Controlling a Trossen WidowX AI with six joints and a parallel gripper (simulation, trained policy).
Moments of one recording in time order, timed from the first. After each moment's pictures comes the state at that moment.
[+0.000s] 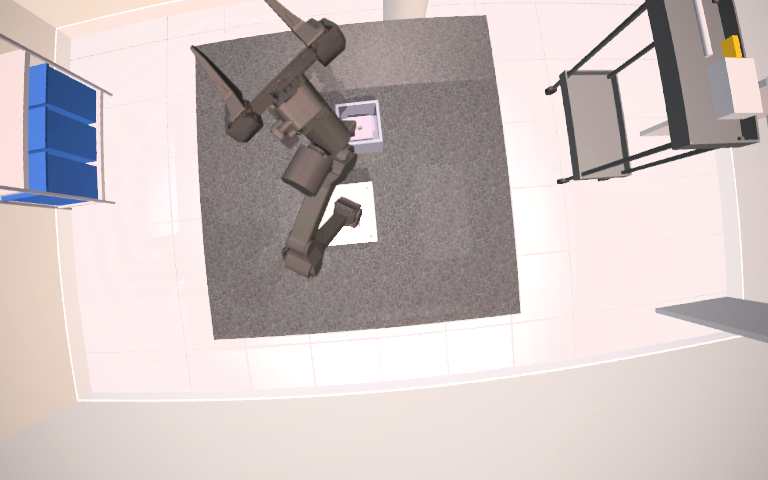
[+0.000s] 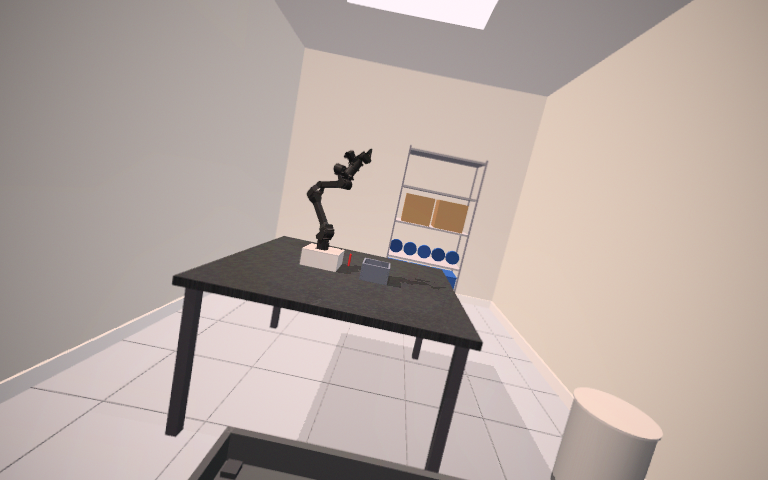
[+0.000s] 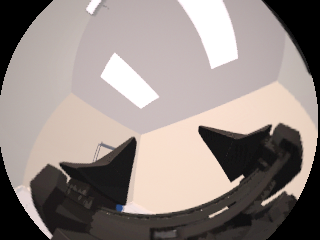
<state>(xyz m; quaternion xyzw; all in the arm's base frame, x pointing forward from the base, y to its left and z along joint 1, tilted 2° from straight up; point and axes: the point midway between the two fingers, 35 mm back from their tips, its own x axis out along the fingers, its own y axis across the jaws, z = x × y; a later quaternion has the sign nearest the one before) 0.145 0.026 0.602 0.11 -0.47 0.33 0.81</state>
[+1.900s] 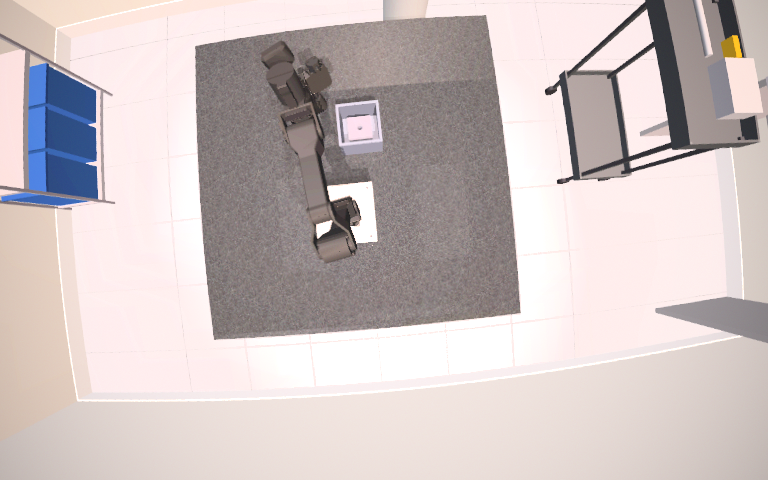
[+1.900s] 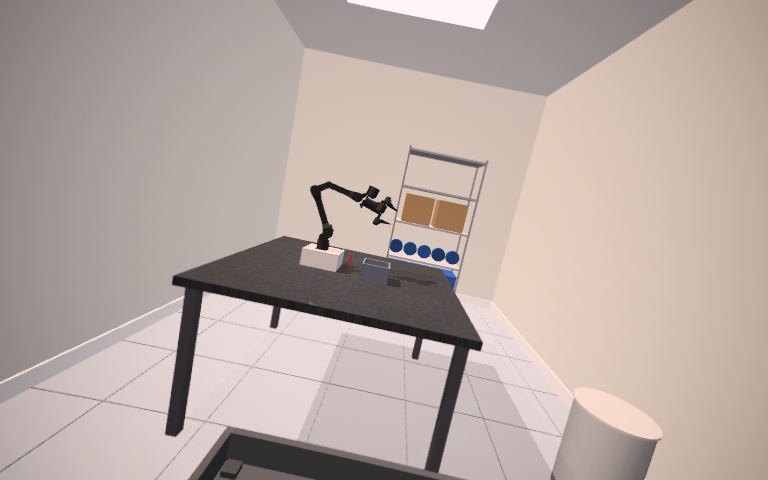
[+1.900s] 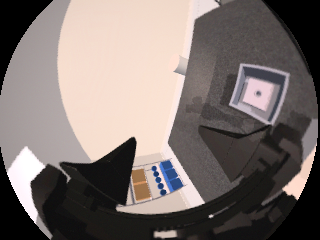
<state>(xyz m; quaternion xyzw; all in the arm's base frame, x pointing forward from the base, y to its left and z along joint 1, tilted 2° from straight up) 0.344 0.112 0.288 0.60 0.21 0.03 0.77</state>
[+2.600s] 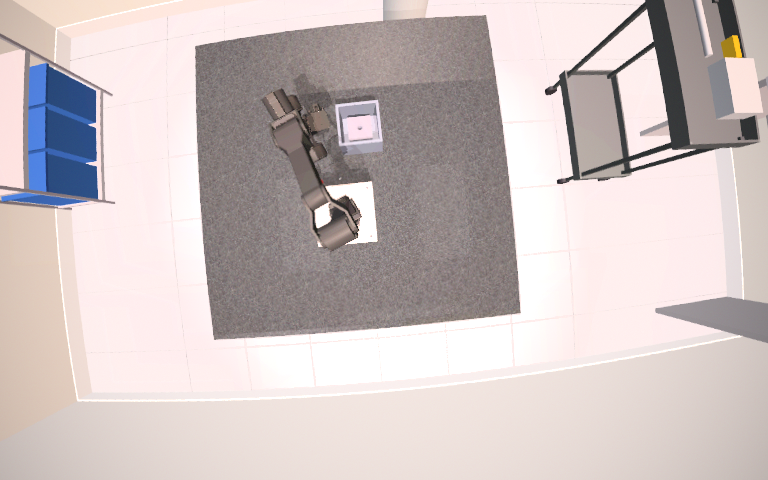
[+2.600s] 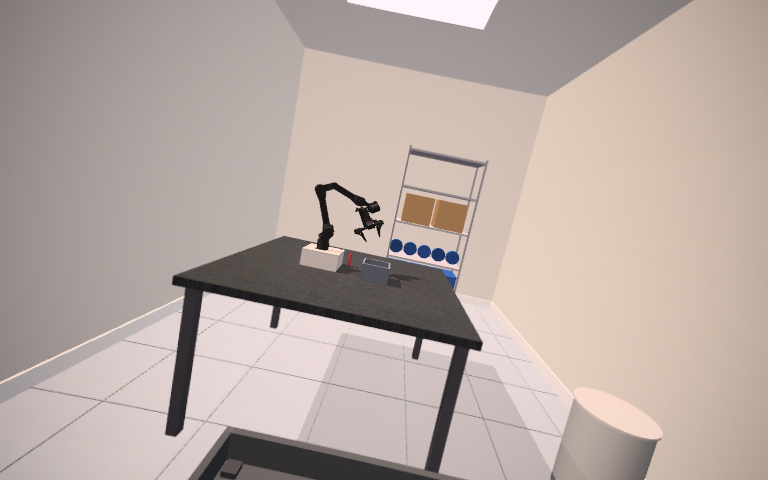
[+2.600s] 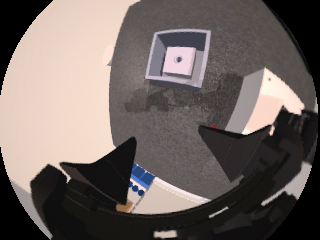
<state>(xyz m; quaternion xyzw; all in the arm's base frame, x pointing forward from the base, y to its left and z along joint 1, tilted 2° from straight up) 0.259 0.133 0.142 0.50 0.46 -0.20 0.70</state>
